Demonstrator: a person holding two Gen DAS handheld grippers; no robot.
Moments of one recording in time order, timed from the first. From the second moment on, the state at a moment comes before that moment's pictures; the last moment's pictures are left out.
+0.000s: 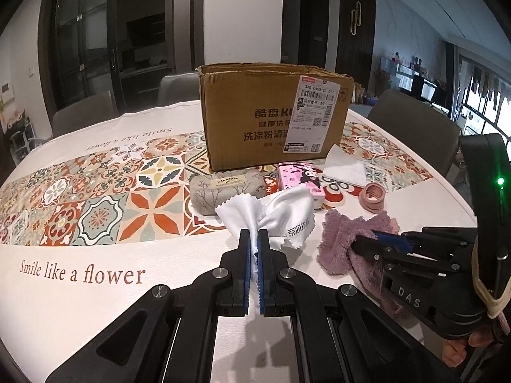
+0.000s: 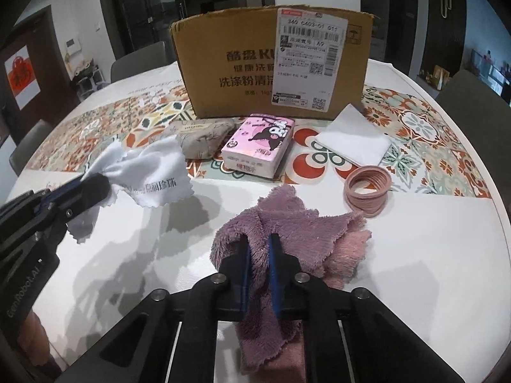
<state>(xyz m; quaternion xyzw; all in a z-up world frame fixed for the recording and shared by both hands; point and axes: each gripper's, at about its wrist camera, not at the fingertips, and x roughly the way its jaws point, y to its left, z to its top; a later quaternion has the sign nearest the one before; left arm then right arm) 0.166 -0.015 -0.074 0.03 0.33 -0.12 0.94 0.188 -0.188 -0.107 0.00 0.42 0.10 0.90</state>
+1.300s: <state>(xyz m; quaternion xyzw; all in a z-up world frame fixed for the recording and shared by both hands) 0.164 -0.025 0.052 0.03 0.18 -0.12 0.98 0.167 -0.213 0.051 0.01 0.18 0.08 0.98</state>
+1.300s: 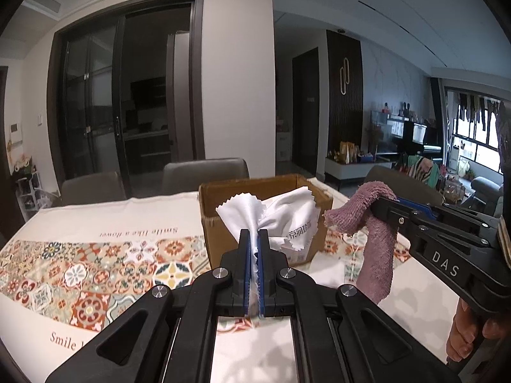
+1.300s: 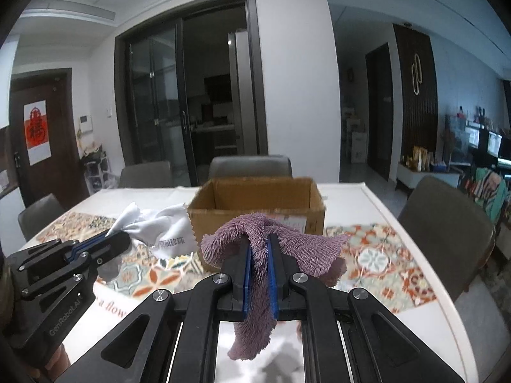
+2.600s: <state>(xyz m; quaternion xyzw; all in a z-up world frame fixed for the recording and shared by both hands) 0.322 -0.034 0.074 0.06 0.16 -0.09 0.98 0.327 -0.209 0.095 -0.01 0.13 0.11 0.99</state>
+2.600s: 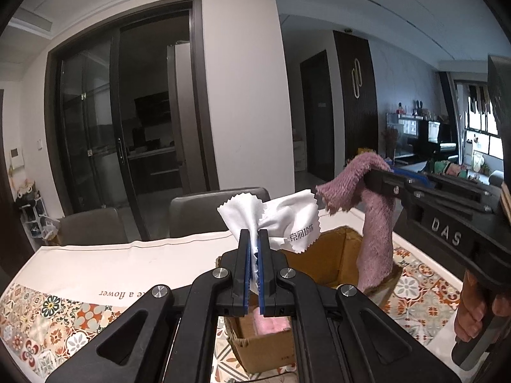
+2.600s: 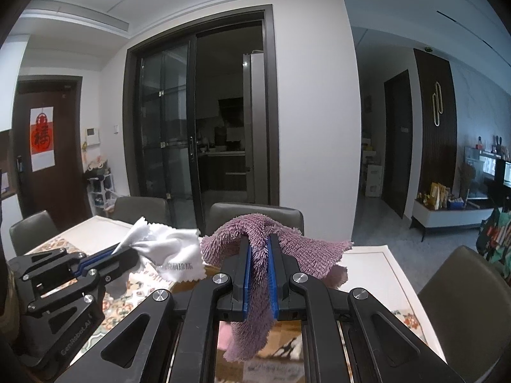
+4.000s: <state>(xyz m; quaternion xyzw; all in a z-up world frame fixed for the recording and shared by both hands) 0.365 -0.054 0.008 0.08 0.28 -0.12 0.95 0.382 -0.238 0.013 -0.01 0.28 0.12 0.95</state>
